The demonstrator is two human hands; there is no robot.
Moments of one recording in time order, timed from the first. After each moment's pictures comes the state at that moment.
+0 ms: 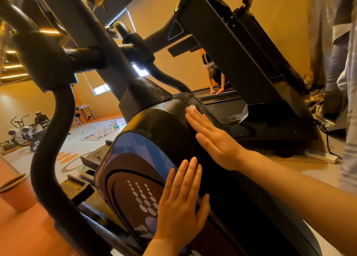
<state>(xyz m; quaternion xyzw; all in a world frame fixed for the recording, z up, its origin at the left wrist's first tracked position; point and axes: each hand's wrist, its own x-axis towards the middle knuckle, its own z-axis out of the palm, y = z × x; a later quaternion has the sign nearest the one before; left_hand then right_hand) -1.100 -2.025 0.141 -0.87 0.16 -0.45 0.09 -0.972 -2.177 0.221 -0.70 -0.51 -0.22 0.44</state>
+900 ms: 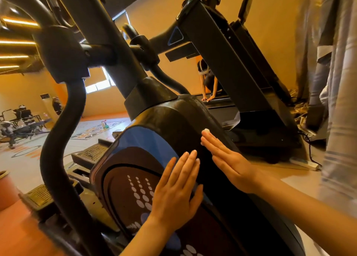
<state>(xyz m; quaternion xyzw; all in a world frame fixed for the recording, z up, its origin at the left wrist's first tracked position) -1.105 -2.009 0.162 -0.85 0.20 -0.47 0.12 -1.014 -2.208 0.179 -0.72 -0.49 -0.16 0.46</state>
